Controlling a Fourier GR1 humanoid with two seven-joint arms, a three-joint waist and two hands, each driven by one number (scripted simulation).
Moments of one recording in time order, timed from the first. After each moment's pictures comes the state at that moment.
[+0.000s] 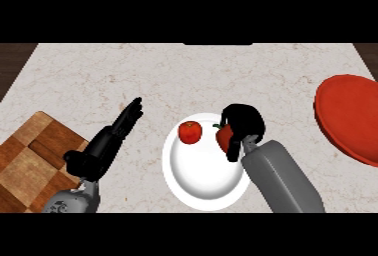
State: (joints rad) left arm -0.11 0.12 -0.15 -1.58 0.01 -0.16 0.05; right arm -0.53 -0.05 0.31 -1.15 0.92 0.32 0.58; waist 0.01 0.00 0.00
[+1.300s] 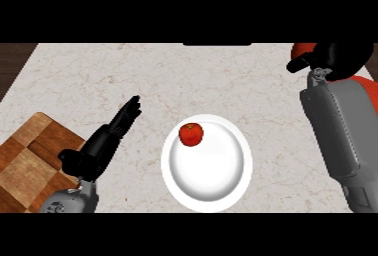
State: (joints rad) left arm -0.11 0.11 -0.14 -1.61 0.01 -0.17 0.08; right arm -0.82 -0.27 -0.03 -1.13 1.23 -0.18 1.01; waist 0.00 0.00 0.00
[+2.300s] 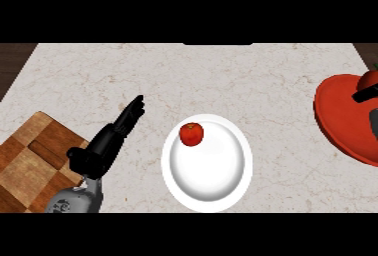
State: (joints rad) left arm -0.12 0.08 -0.14 -1.59 -0.02 -0.17 0.08; right arm -0.66 -0.49 -0.26 -0.91 1.14 -0.18 0.83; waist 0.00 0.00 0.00
